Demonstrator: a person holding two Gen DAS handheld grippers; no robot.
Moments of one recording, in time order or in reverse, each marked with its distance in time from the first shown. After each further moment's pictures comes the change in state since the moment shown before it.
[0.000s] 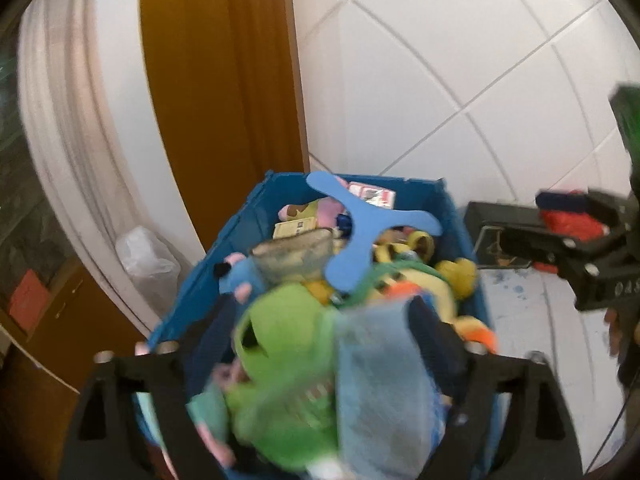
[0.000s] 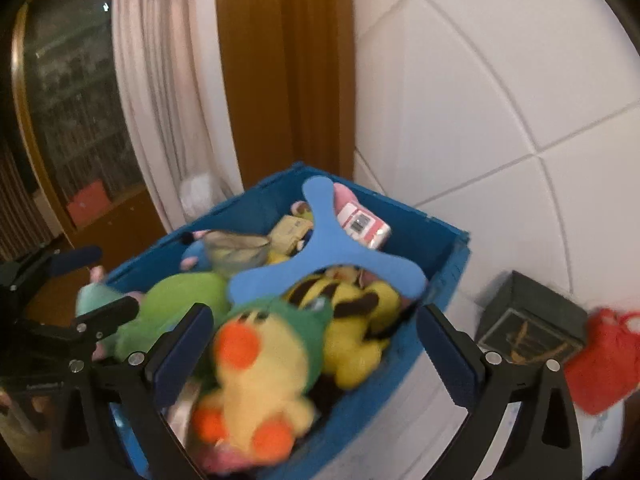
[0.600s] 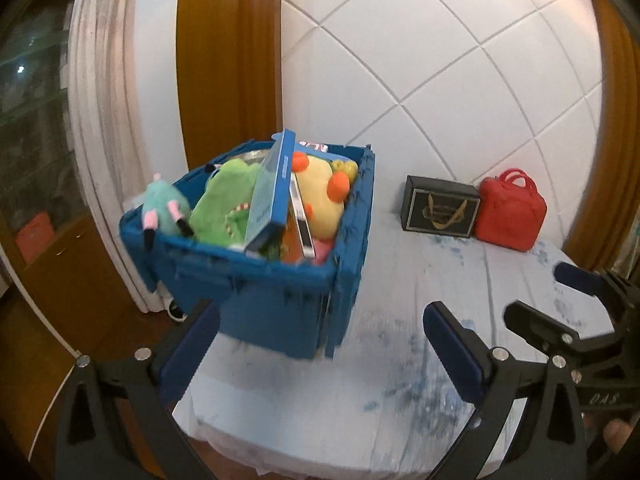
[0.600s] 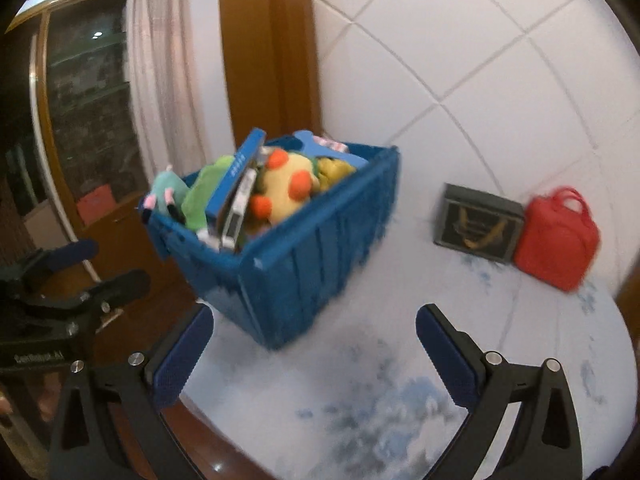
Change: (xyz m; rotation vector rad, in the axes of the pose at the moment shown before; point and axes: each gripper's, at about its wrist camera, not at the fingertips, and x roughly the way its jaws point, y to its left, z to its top) left arm -0.196 -0.111 -0.214 -0.072 -0.059 -0.018; right arm -0.217 0.058 -0.276 0.100 -0.095 -0.143
